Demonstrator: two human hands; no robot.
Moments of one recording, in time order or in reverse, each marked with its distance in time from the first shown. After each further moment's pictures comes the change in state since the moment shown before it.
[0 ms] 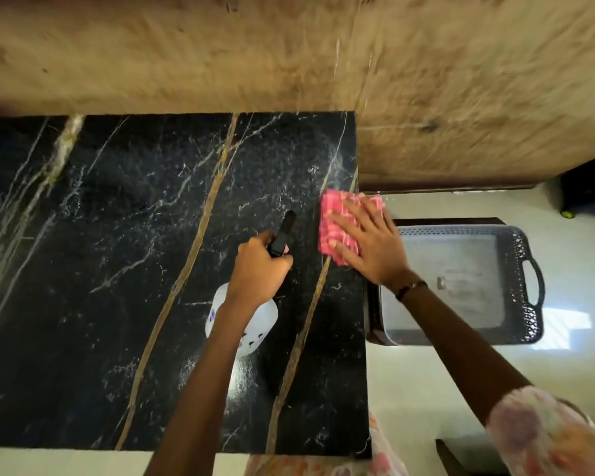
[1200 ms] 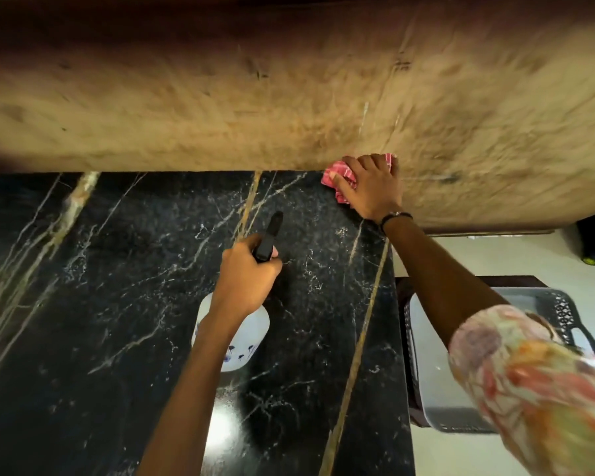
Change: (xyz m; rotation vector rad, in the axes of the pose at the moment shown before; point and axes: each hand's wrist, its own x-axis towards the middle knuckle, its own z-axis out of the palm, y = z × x) left_hand 0.095 0.015 -0.059 -0.083 0.094 0.053; right_hand 0.223 0.029 -0.006 -0.075 0.004 0.286
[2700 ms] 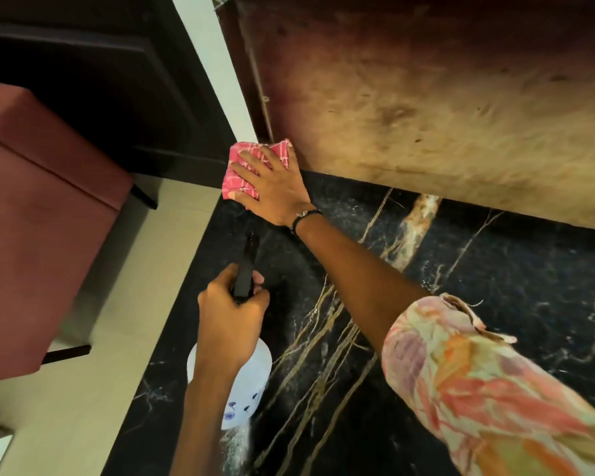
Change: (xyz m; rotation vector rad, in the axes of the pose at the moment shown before) left_hand 0.081 -0.260 -0.457 -0.208 0.388 -0.084; right_hand 0.115 -0.715 0.140 0.002 -0.019 -0.710
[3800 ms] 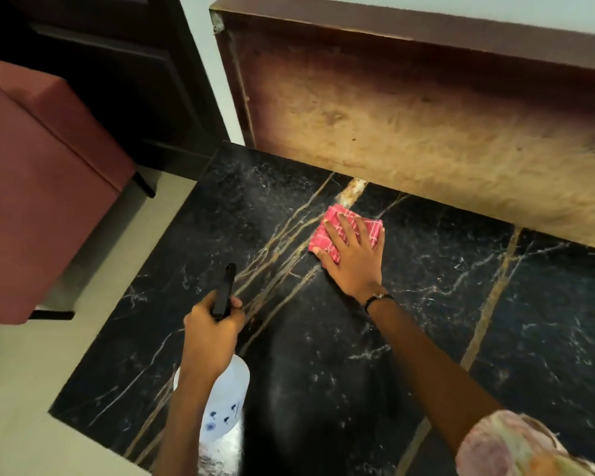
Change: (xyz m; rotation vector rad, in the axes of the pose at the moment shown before) left_hand -0.173 -0.012 0.019 -0.138 0.049 -0.214; right_hand -0.297 0.058 -0.043 0.041 0.023 0.311
